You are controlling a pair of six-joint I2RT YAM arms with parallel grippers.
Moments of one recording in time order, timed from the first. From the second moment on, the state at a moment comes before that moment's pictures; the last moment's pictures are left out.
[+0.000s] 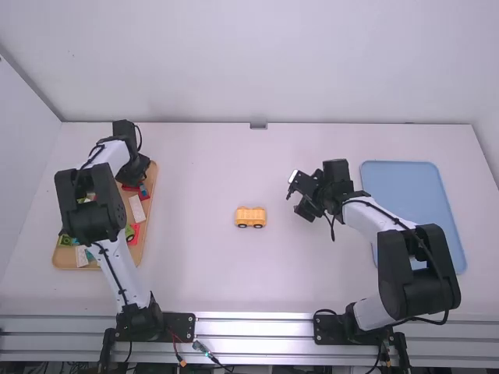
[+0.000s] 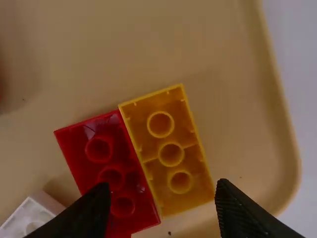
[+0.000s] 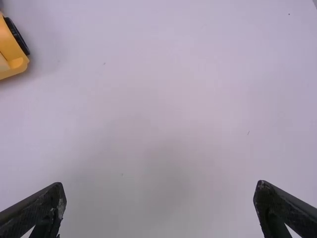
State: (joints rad) left arm 0.29 2.15 1.55 -0.68 -0.19 -0.97; right arm 0.20 1.63 0.80 -0.13 -0.27 -0.90
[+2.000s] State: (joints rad) left arm 0.29 2.14 1.55 -0.62 -0.16 -0.80; right arm 0.20 1.63 0.80 -0.15 -0.27 -0.90
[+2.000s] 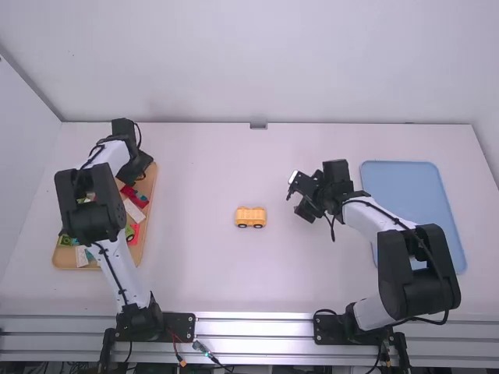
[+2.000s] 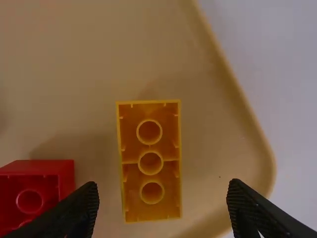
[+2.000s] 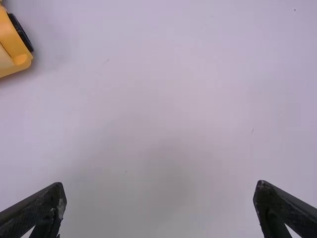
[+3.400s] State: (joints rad) left arm 0.29 2.19 1.55 -0.60 -0.19 -0.76; right arm 0.20 1.63 0.80 -0.16 -0.27 -0.90
